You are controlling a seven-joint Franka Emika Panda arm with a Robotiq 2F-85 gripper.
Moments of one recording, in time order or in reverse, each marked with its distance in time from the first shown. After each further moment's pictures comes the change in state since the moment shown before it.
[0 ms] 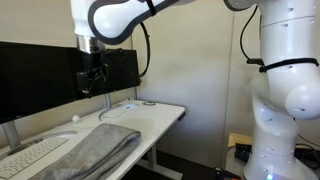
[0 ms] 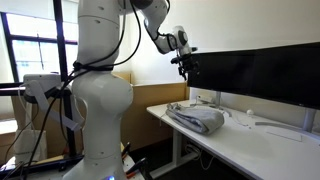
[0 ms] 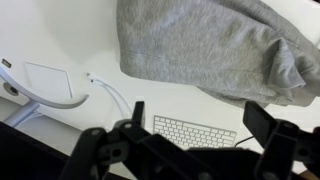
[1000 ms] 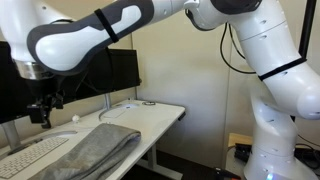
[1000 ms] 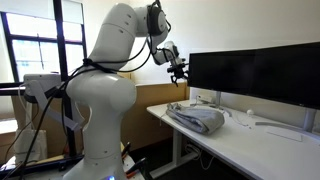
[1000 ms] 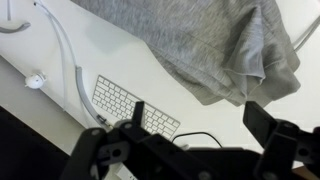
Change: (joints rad) arm 0.176 0.354 0.006 0.339 -0.134 -0.019 -0.135
